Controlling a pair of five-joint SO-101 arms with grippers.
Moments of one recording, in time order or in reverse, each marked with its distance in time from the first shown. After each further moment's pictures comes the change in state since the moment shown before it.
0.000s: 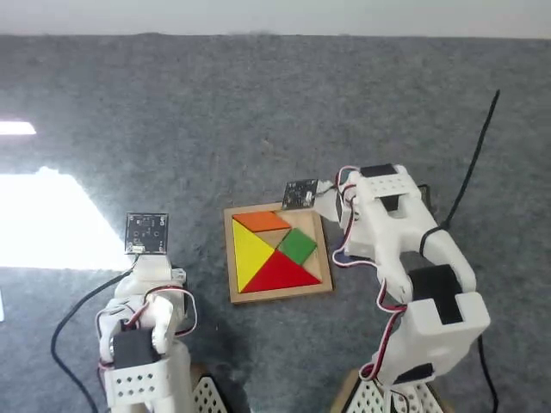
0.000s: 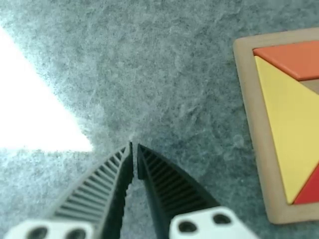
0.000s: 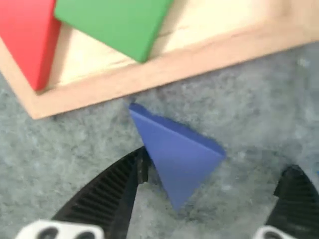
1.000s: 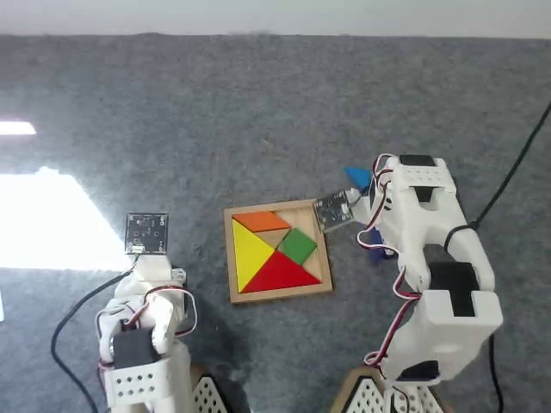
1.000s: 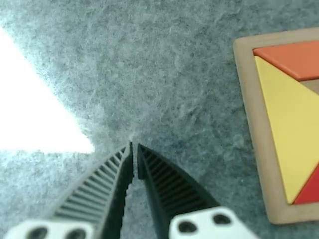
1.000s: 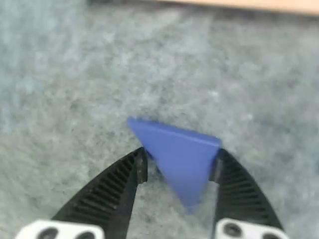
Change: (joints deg) left arm 0.0 0.0 0.0 0.0 0.0; right arm 10.4 1.8 -6.9 8.3 28.9
